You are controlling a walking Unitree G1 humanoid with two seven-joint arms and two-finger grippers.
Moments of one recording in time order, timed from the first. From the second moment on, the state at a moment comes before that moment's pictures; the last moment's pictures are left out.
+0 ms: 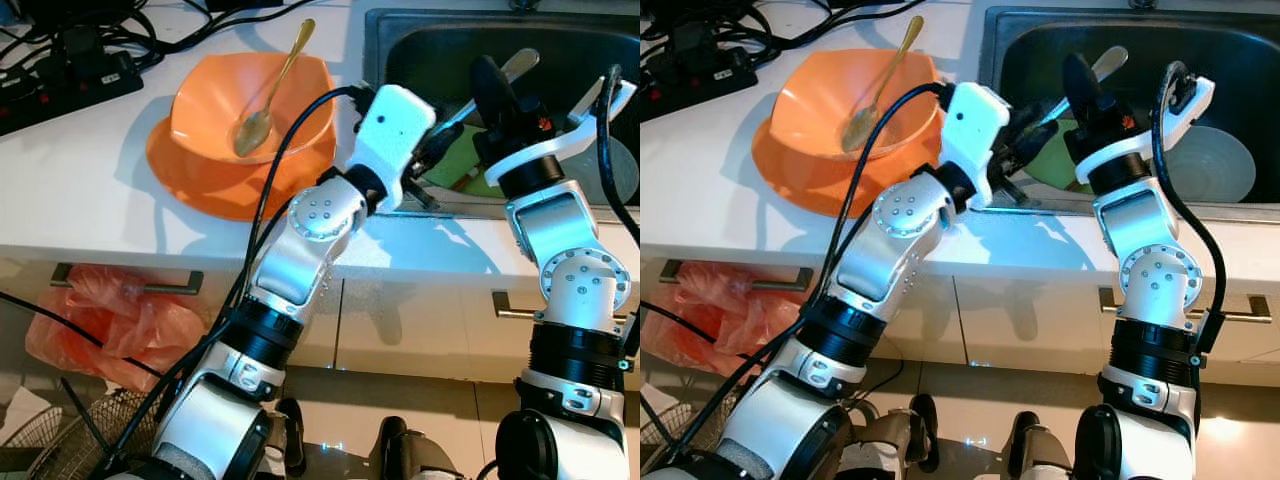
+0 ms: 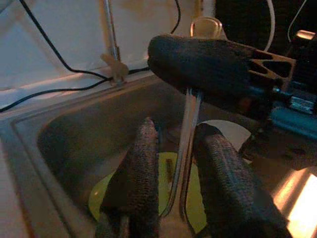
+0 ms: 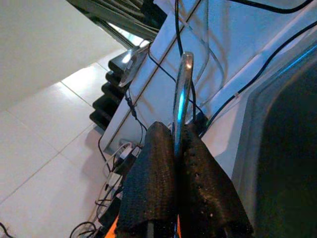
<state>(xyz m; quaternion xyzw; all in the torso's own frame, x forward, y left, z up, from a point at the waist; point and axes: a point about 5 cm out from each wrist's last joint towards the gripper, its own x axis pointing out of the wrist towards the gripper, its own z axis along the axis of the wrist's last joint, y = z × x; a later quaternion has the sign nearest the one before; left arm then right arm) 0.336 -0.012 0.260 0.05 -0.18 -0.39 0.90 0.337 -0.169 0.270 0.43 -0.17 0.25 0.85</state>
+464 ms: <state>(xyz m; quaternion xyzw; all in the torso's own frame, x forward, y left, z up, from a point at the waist) 0.336 -0.012 0.260 0.05 -0.18 -0.39 0.90 0.336 -0.170 0.270 0.44 -0.17 0.25 0.85</state>
